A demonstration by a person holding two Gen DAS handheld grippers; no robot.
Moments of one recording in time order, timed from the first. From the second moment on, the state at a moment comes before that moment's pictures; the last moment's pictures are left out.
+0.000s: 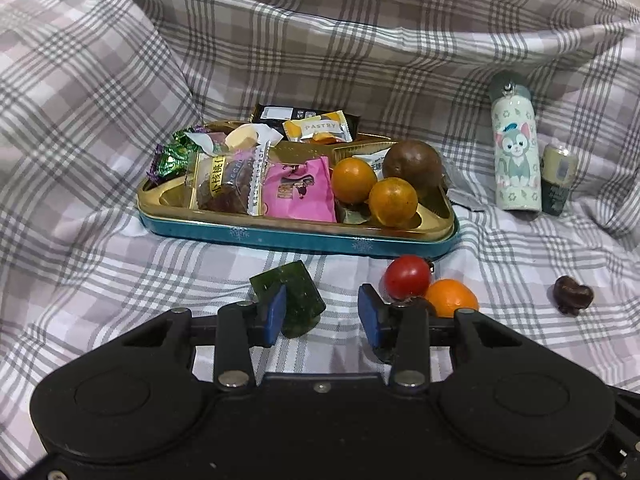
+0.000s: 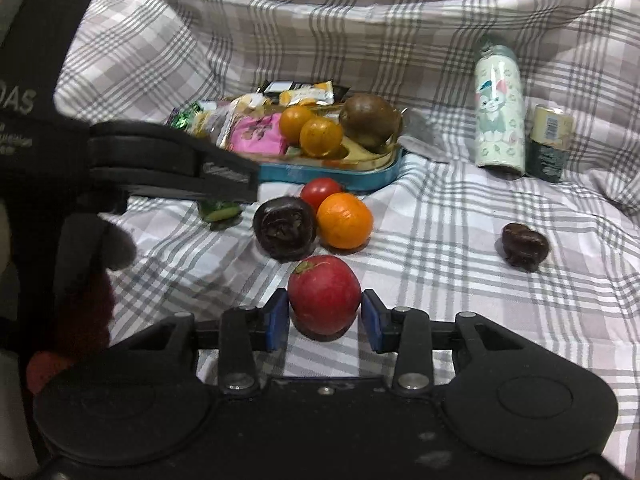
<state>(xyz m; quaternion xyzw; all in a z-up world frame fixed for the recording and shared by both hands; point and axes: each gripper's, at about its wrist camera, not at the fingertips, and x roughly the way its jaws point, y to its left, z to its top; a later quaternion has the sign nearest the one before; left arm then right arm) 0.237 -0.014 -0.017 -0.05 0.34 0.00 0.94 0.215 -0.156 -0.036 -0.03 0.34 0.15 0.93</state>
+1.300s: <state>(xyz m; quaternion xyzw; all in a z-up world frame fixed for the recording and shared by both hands) 0.231 -0.034 -0.024 -0.04 0.33 -0.04 0.94 0.216 -0.195 -0.026 0.02 0.33 0.10 0.94</state>
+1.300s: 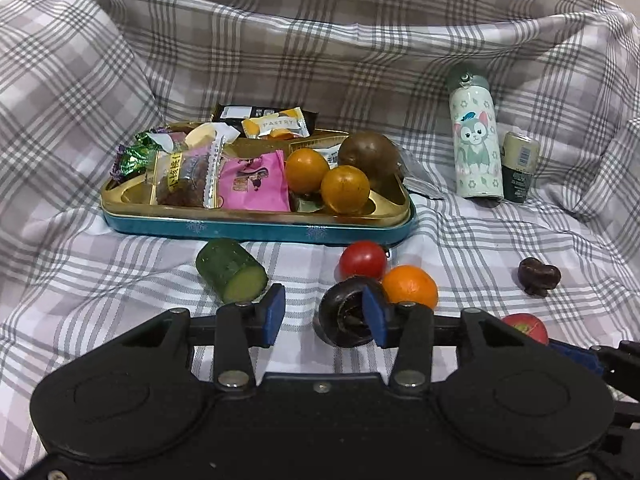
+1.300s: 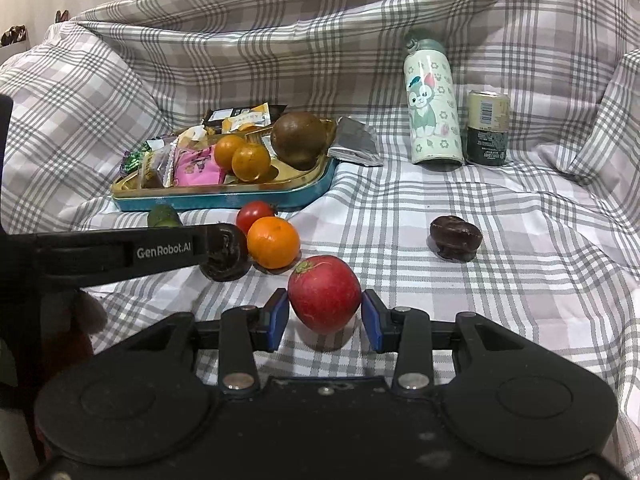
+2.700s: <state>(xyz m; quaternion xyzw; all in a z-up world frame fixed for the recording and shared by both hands) 0.247 -0.053 -0.020 0.02 0.36 -0.06 0.93 0.215 -0.202 -0.024 0.03 0.33 0.09 0.94</state>
